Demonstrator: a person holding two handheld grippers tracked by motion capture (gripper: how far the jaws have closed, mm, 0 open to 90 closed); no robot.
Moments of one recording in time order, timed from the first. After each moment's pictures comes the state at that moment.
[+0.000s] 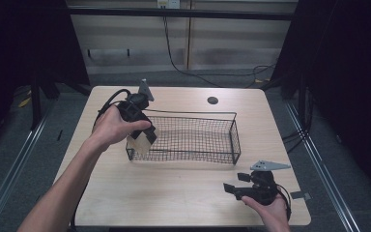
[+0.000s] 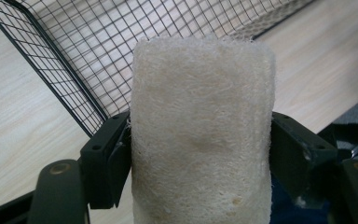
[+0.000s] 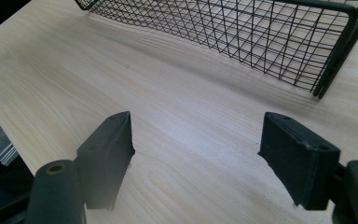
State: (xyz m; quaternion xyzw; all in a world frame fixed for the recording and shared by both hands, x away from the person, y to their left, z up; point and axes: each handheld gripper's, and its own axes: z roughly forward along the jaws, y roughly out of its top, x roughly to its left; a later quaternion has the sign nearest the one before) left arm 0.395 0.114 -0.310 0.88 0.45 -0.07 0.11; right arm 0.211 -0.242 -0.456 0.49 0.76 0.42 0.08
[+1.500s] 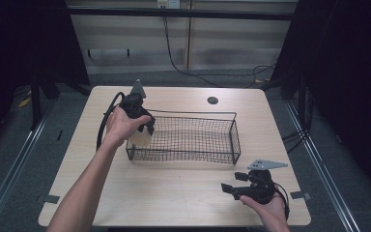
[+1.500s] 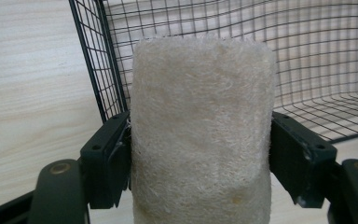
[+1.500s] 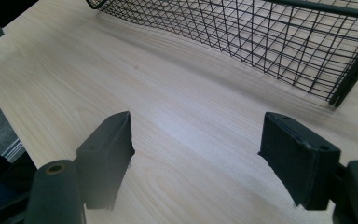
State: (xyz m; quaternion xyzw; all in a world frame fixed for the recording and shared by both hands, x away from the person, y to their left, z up) left arm 0.441 0.118 -0.365 0.78 0.61 -0.05 0.09; right arm 0.215 -0.237 -0.456 0.48 0.77 0.42 0.07
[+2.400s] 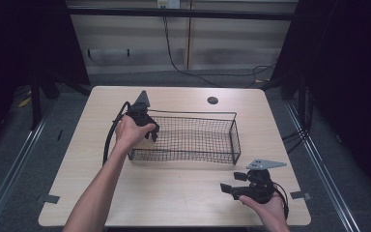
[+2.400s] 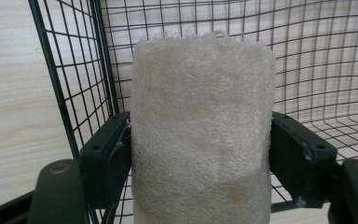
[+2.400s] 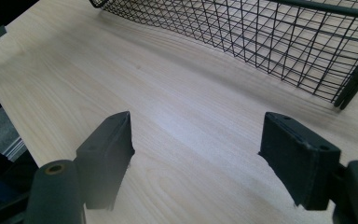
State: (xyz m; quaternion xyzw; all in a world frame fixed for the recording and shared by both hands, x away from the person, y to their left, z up) left arm 0.445 0.109 -0.405 0.77 0.64 -0.05 0.05; right arm 0.216 -0.235 -0.456 0.47 0.77 0.42 0.07
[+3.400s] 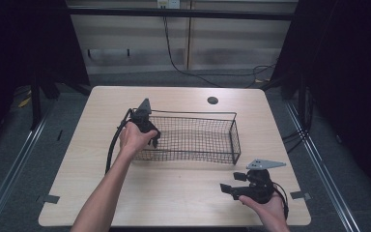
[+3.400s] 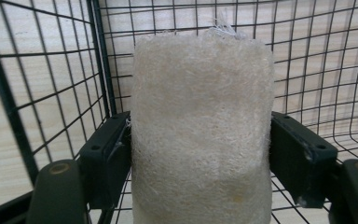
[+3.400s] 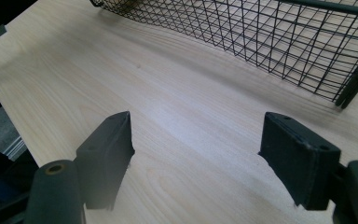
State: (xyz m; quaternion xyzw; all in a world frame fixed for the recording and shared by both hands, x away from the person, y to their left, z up) left arm 0.443 0.102 -0.433 0.76 0.65 -0.04 0.03; right arm 0.216 -0.235 -0.456 0.47 0.77 0.42 0.06
